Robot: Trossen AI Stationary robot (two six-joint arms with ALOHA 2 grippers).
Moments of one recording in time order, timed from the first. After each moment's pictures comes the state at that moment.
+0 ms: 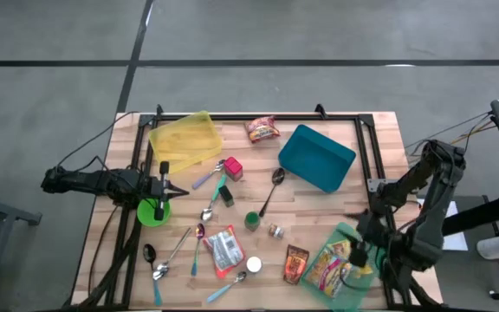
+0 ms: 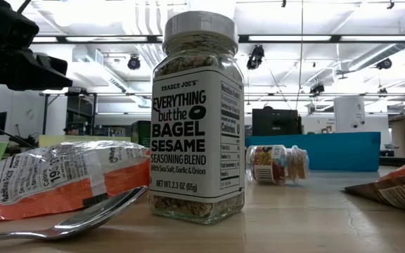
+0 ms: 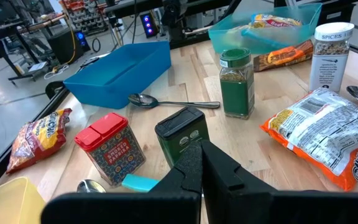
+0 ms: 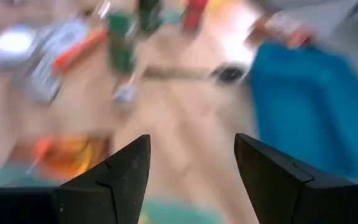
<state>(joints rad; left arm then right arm) -0.15 0.02 0.11 -0.36 -0.14 0.20 1.12 1.41 1.17 -1.51 0.94 1.71</state>
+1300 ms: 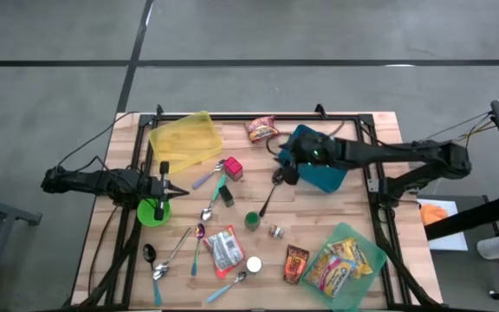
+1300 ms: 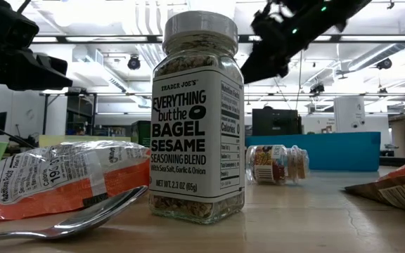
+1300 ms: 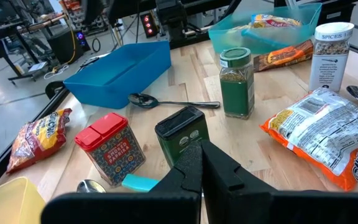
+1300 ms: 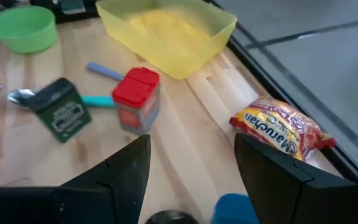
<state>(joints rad) -0.15 0.02 0.11 -0.36 -0.14 0.20 -0.20 1.34 0.88 -0.11 0.17 0.10</state>
